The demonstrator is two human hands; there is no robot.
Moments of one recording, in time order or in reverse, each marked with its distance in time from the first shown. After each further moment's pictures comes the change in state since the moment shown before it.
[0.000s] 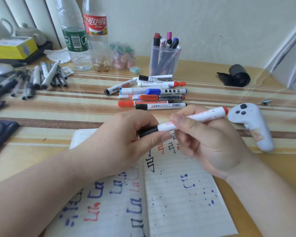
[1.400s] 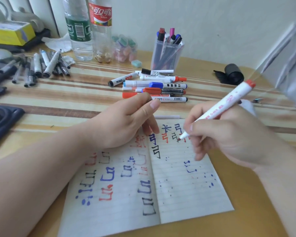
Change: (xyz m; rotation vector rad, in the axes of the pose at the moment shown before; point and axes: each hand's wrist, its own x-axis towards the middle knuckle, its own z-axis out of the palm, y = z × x) left_hand 0.005 -0.023 -0.012 -0.318 -0.202 -0.211; right_hand -0.019 -0.030 -0.003 -0.414 -0.050 0.113
